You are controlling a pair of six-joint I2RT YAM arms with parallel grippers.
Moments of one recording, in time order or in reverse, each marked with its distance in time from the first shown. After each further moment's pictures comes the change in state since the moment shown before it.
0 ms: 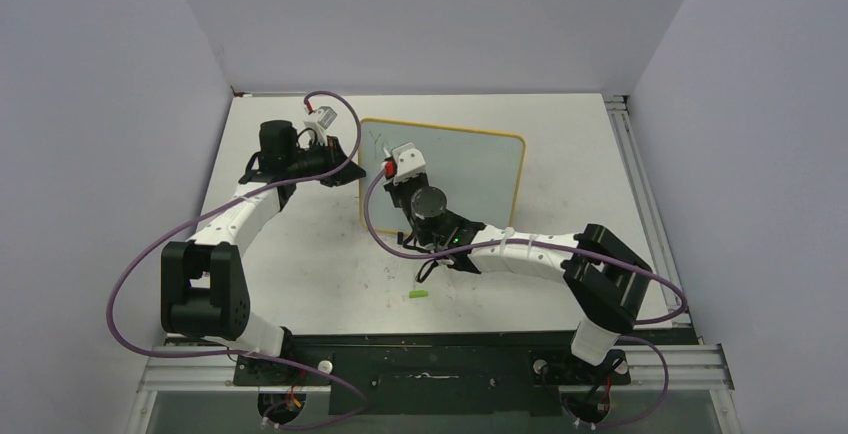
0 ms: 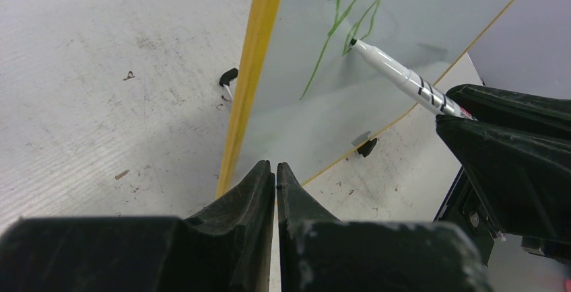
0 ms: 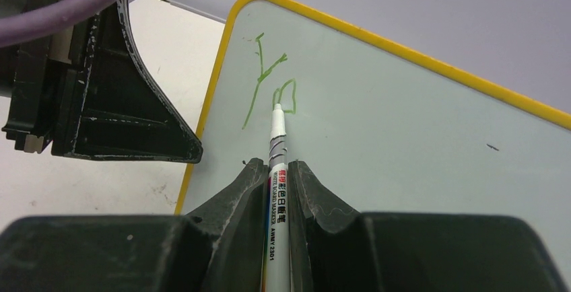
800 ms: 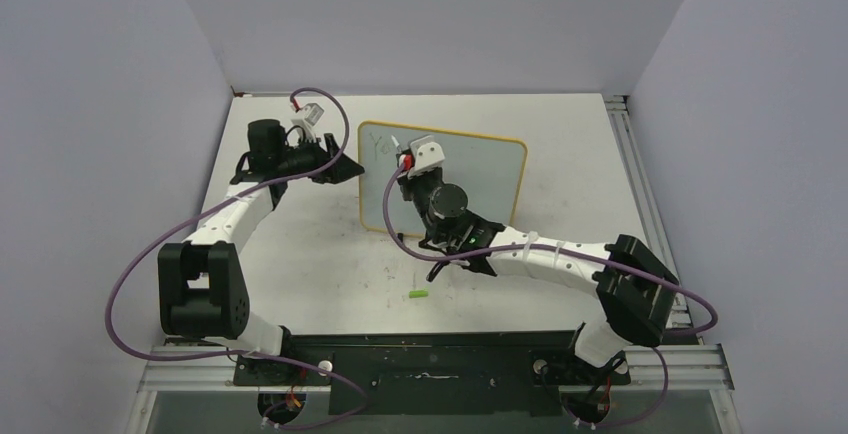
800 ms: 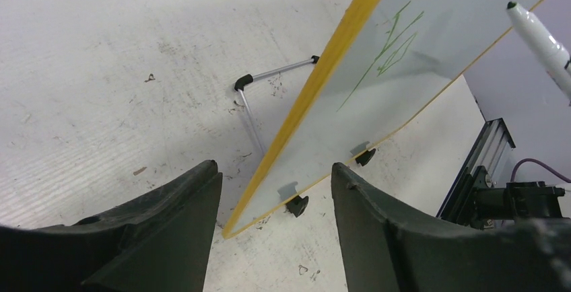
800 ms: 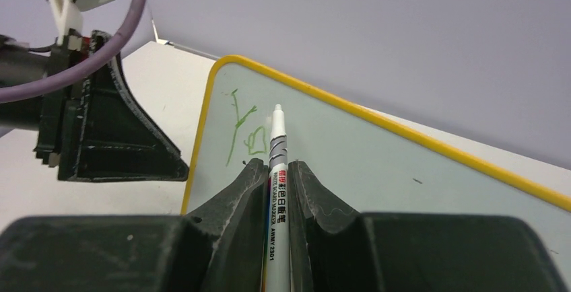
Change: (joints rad) left arm 0.062 0.000 0.000 0.023 0.030 -0.034; right arm 0.009 -0.121 -0.031 -0.007 0.007 -0.010
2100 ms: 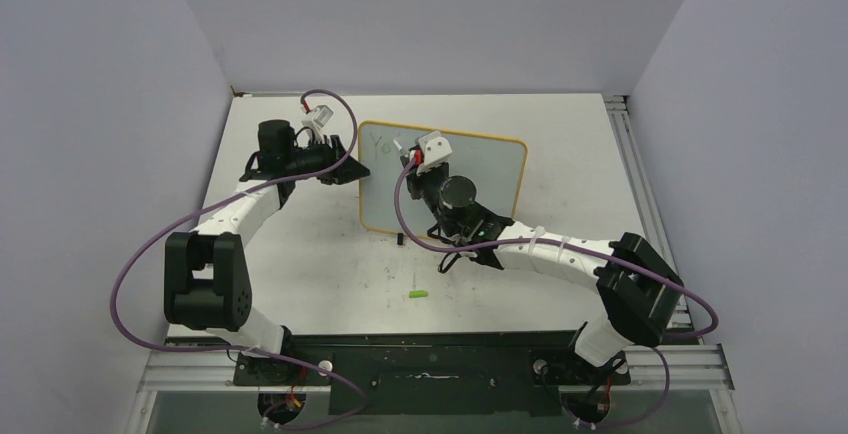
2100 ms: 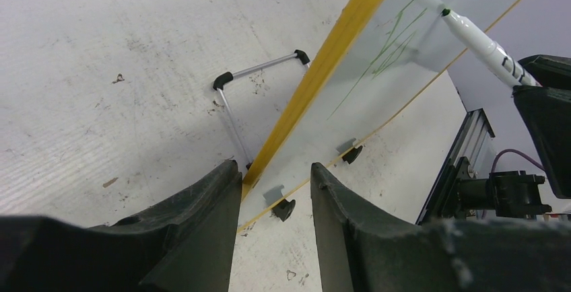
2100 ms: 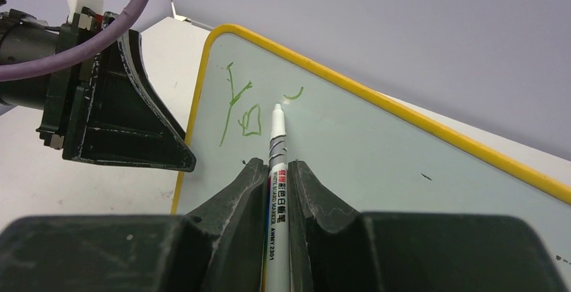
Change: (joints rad) left arm -0.039 0.049 0.000 0.046 0.034 -0.040; right arm -0.096 -0.019 -0.046 -0.033 -0.174 0.059
